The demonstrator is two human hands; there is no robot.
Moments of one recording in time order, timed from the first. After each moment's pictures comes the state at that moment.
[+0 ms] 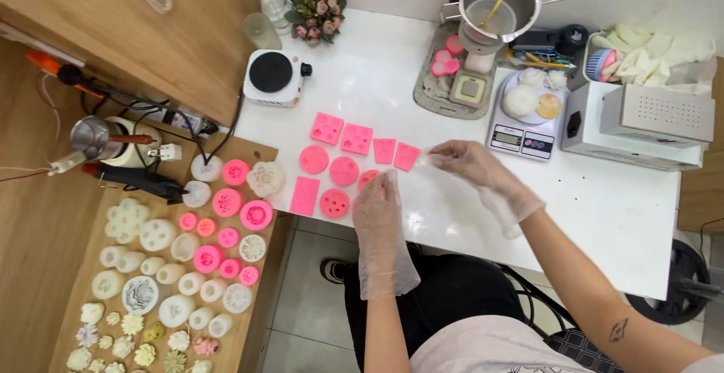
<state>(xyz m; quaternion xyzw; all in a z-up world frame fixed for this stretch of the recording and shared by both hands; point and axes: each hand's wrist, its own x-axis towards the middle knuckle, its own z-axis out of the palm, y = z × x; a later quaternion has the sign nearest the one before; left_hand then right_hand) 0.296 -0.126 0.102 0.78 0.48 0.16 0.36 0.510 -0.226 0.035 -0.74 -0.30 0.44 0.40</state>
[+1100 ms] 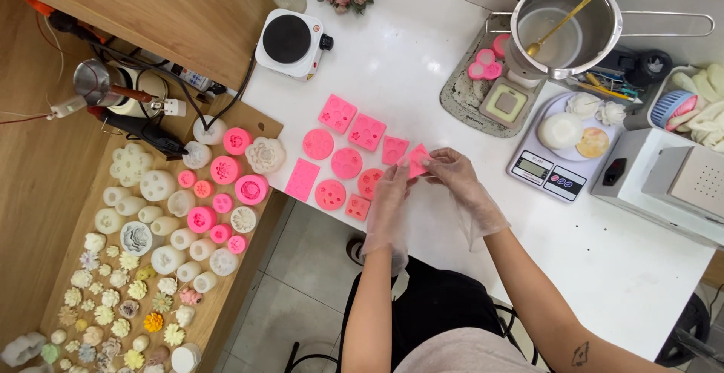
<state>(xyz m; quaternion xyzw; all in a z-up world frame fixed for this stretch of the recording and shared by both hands) 0.363 -0.107 0.009 0.36 0.52 0.15 0.76 0.519 -0.184 -0.071 -0.63 -0.12 0.54 0.55</state>
